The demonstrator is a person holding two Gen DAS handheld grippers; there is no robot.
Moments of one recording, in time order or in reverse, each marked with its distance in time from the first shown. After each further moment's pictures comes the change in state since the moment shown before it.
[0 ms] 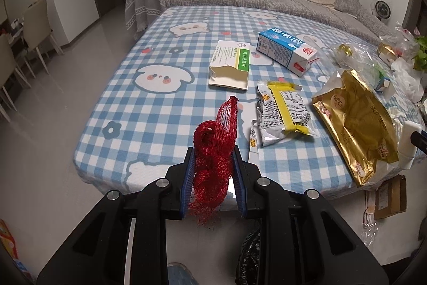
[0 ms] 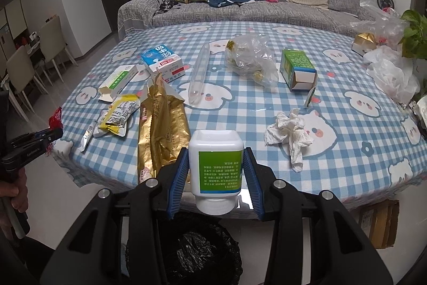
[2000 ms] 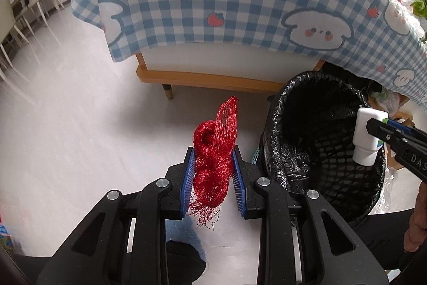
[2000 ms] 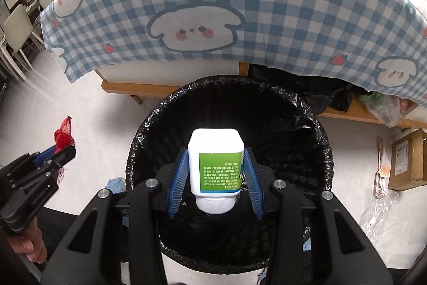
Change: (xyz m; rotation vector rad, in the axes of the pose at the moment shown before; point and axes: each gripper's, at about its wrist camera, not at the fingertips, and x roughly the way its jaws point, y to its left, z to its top) left arm 0.047 0.015 -0.261 -0.046 0.179 -0.010; right arm 0.078 0.108 -0.227 -0.025 0.267 0.005
